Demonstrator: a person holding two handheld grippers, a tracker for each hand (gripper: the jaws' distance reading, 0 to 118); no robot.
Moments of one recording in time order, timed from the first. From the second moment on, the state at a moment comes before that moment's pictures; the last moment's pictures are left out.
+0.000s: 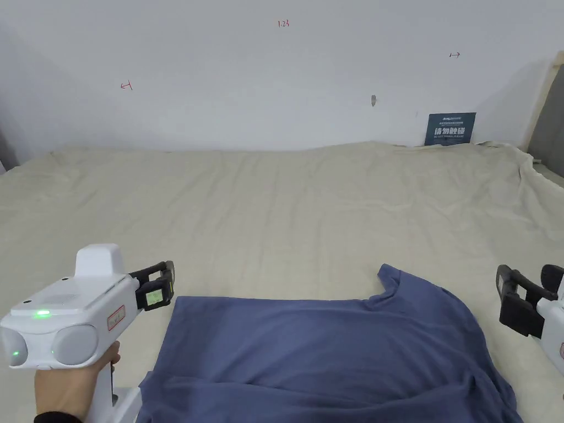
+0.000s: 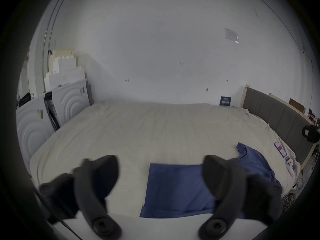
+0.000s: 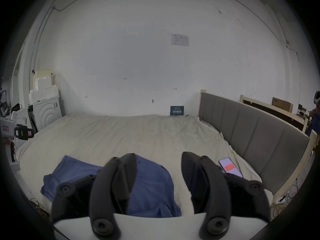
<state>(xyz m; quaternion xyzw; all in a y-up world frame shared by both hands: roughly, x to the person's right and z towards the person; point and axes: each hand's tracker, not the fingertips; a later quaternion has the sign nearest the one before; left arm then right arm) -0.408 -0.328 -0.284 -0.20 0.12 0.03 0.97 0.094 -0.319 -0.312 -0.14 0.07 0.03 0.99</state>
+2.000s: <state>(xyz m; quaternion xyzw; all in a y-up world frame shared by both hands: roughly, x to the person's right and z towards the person) -0.475 -0.457 -0.462 -0.41 0.07 0.06 0.91 0.063 -0.502 -0.576 -0.45 0.08 0.07 0.89</state>
